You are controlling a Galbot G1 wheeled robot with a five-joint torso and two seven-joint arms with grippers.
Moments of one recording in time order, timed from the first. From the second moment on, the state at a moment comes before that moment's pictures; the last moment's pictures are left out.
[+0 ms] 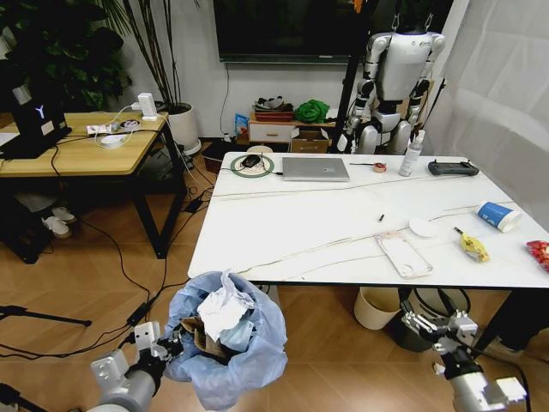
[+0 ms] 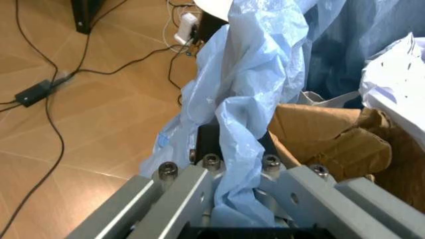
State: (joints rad) left arm 1.78 -1.16 -0.57 -2.22 -0.82 0.37 -0.29; right arm -1.69 1.46 0.89 1.83 0.41 0.33 -0.46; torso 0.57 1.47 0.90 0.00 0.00
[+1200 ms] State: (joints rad) left arm 1.79 -1.19 -0.52 -2.25 -0.80 0.37 -0.29; right arm -1.68 1.49 0.91 1.79 0.39 0.40 -0.52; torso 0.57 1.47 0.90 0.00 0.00
